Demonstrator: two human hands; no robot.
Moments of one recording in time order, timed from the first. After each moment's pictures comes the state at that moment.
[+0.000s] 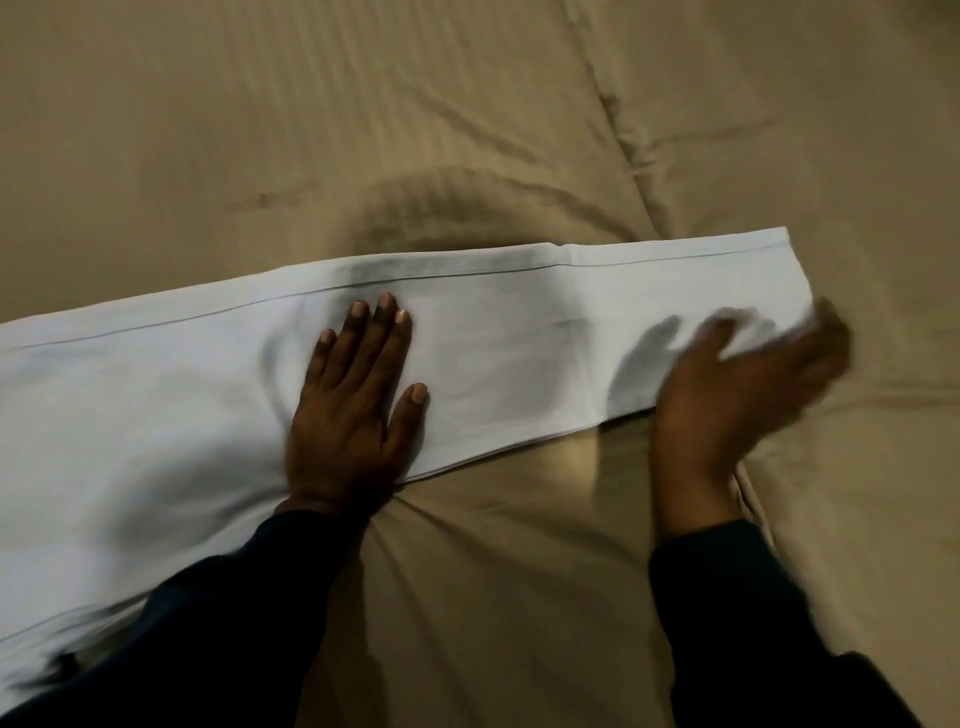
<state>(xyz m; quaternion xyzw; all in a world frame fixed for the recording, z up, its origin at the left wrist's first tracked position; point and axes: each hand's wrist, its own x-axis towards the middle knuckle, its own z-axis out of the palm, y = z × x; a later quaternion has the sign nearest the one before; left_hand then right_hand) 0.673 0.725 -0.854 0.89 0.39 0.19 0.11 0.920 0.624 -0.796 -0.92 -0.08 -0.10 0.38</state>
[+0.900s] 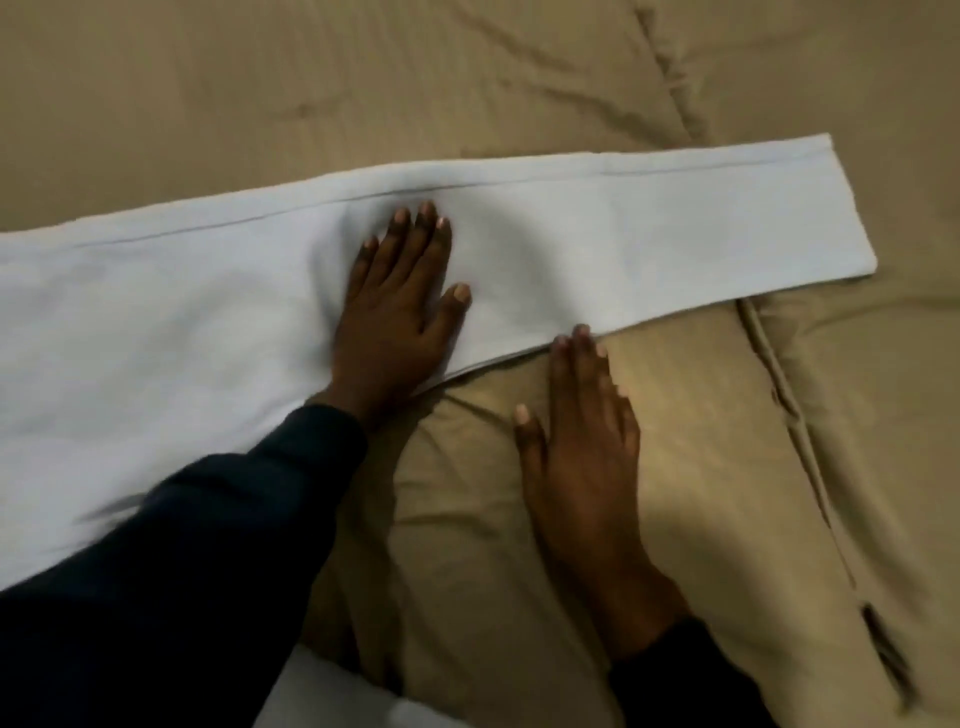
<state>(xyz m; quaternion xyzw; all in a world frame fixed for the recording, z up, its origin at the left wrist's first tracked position) 0.664 0.731 -0.846 0.90 0.38 0.11 0.16 0.756 0.541 -0.813 -0.87 -0.44 0.15 0.16</state>
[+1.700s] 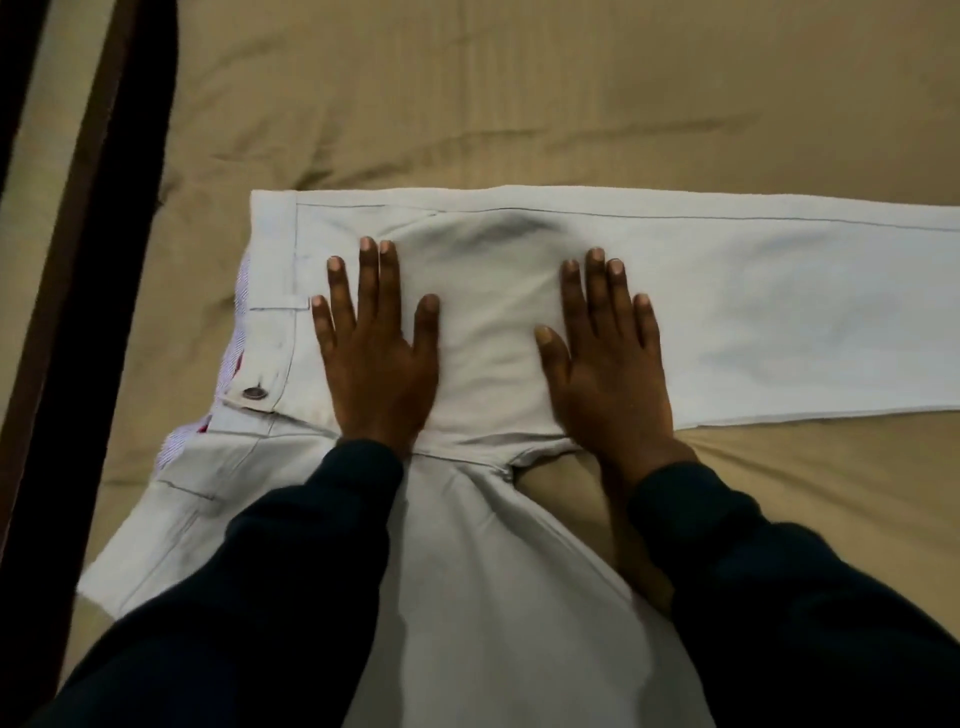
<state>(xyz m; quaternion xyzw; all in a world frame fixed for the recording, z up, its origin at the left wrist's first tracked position) 0.367 0.780 -0.849 0.72 0.68 0.12 0.05 0.570 0.718 -0.848 -0.75 -0.64 0.11 0.11</state>
